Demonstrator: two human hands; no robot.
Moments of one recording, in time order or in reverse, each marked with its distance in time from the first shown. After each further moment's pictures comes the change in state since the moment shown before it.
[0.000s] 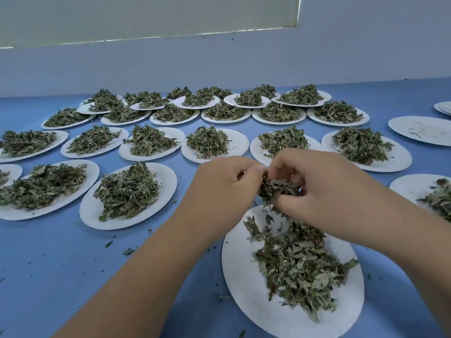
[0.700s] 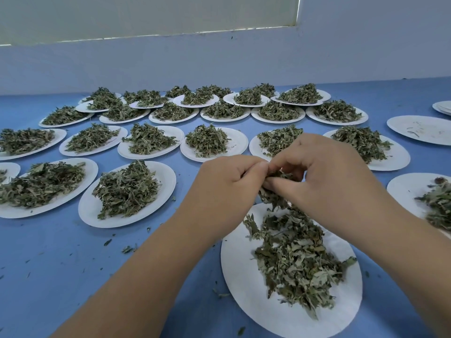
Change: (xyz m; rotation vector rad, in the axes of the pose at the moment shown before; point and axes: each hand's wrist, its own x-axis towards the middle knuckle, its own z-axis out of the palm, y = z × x) left_hand -0.001 0.000 0.001 -0.031 -0.020 0.024; right_hand 0.005 -0.004 0.005 -0.020 0.192 0.002
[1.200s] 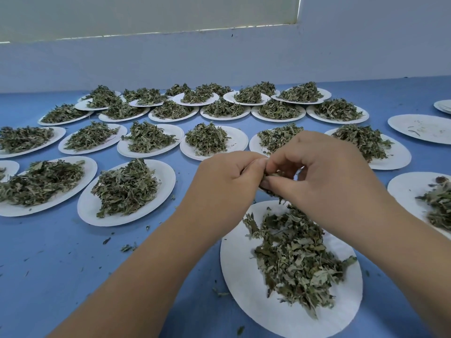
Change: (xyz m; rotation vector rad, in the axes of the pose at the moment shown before) left_hand 0.000 0.002 0.000 -0.048 0.007 -0.035; right_hand -0.003 -0.005 0.001 0.089 0.046 -0.018
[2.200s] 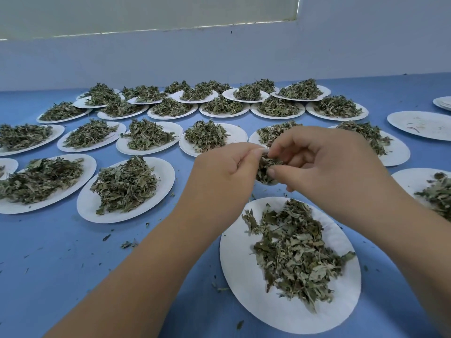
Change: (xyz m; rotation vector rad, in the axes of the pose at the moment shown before) left_hand 0.000 0.000 0.001 0.002 0.085 0.010; right_hand 0.002 0.006 -0.007 0.135 -0.023 0.086
